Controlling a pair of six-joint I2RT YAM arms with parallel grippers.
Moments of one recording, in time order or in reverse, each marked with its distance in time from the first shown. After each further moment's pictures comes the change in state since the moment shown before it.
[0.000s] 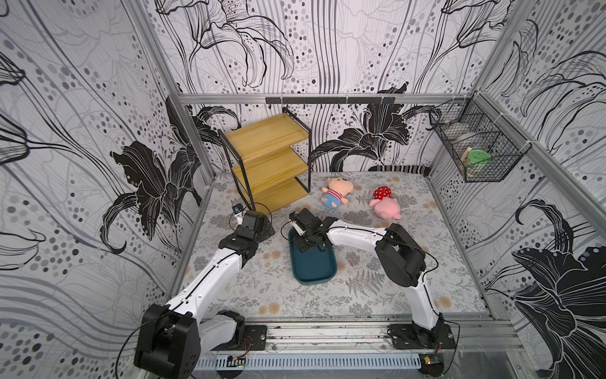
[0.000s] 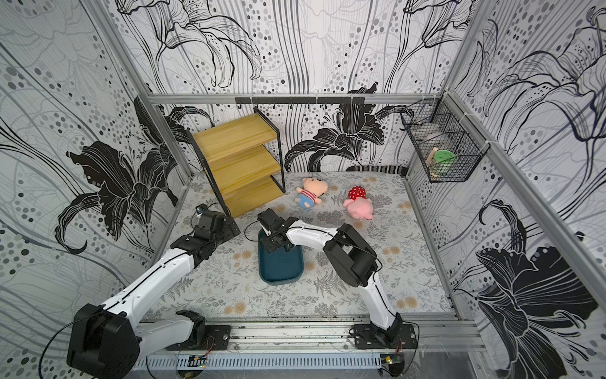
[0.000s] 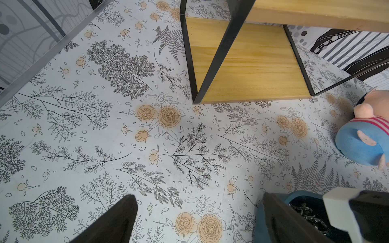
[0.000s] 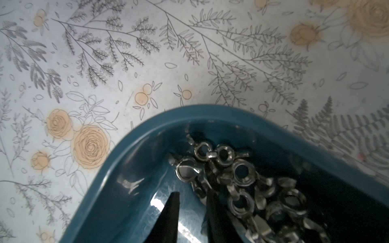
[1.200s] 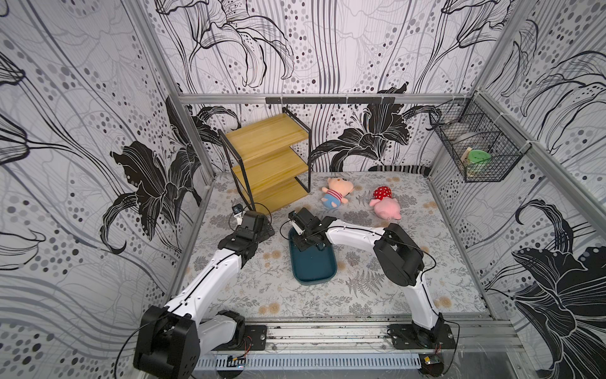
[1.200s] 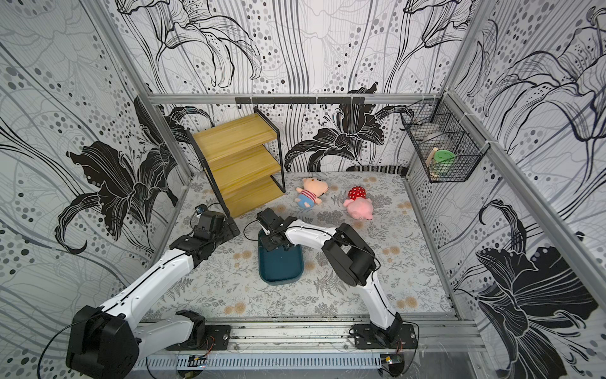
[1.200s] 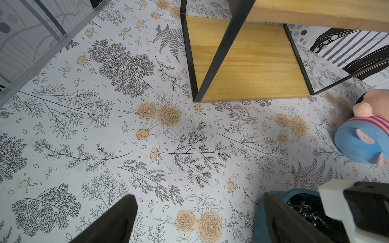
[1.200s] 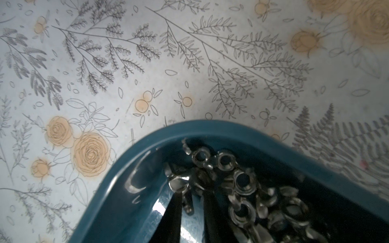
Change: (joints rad) left arm 0.000 -0.010 0.003 -0.016 0.004 0.000; right arm 0.000 0.018 0.024 0.002 -0.009 0.000
